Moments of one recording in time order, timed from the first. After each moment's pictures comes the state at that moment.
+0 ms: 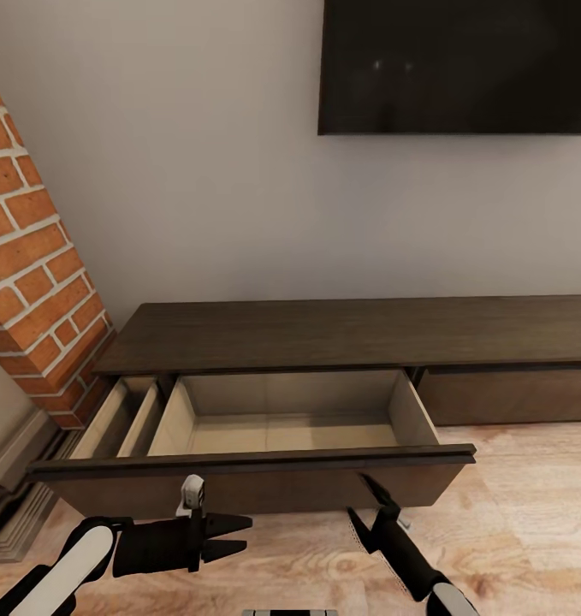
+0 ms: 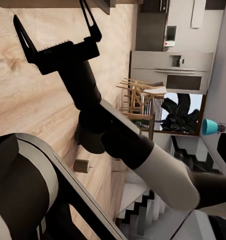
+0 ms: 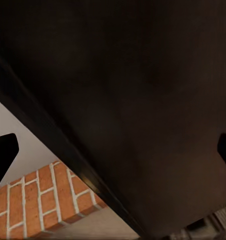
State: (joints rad) left arm -0.25 0.41 -0.43 -1.38 1.37 1.00 -0.50; right arm -0.32 -0.02 0.00 -0.57 -1.50 0.57 0.66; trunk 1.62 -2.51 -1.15
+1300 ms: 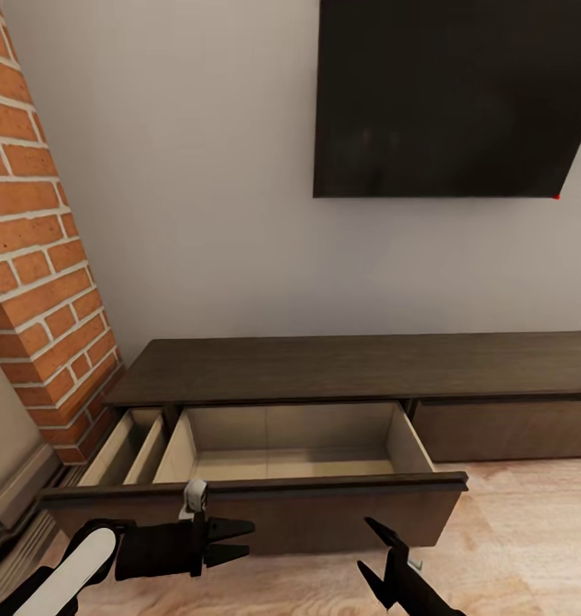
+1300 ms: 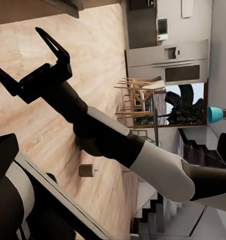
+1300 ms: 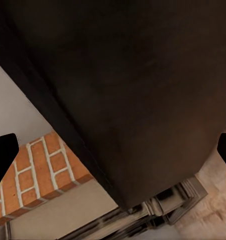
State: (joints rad) left arm -0.25 0.41 -0.45 -1.38 1.38 1.00 -0.50; right arm -0.32 -0.08 0.00 -0.39 -1.37 0.66 0.67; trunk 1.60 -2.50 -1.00
